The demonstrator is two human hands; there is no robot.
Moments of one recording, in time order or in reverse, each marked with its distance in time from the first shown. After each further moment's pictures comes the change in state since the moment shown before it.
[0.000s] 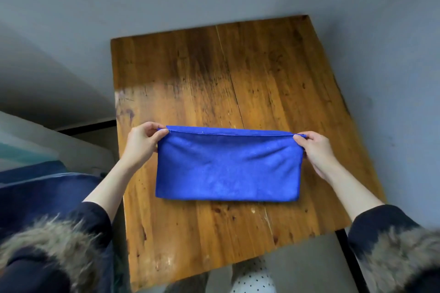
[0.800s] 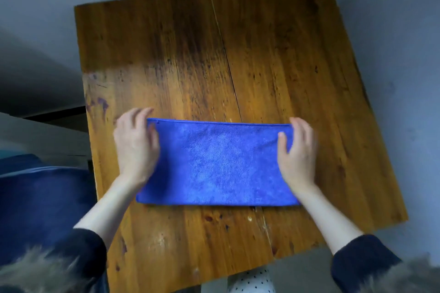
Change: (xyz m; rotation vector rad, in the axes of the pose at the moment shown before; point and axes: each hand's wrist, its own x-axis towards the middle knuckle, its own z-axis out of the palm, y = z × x) left_hand 0.006 -0.020 0.052 0.635 0.325 0.316; right_hand -0.007 0.025 0.055 -0.620 0.303 -0.544
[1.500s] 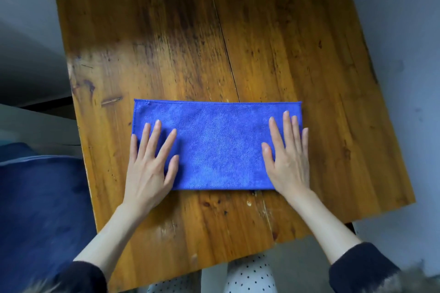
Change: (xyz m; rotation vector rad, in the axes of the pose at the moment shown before) left_hand -0.081 -0.008 0.021 0.134 -0.284 0.256; right_hand -0.046 0.023 0.014 -0.271 -0.254 -0.215
